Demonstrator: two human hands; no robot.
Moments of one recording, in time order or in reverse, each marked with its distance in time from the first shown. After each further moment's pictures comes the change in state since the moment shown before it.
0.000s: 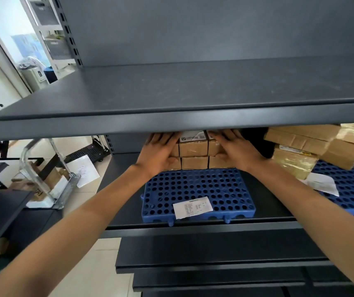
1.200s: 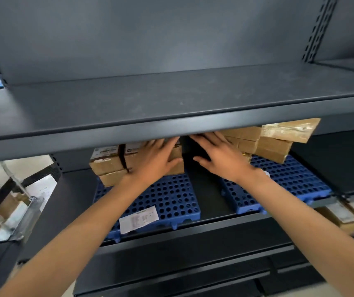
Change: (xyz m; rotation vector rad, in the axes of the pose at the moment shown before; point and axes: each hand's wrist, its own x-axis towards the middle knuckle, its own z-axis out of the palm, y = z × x) left_hand 0.061 0.138 -0.027 -0.095 0.148 0.048; right_hand -0.088 0.048 -0.067 0.061 0.220 -0.020
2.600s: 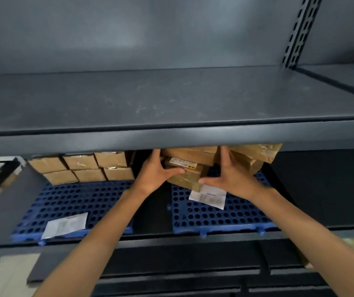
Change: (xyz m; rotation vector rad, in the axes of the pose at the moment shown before) left_hand 0.075 0.136 0.097 -0.871 -0.071 -0.549; right_hand -0.076 0.186 -0.004 0.599 -0.236 0.307
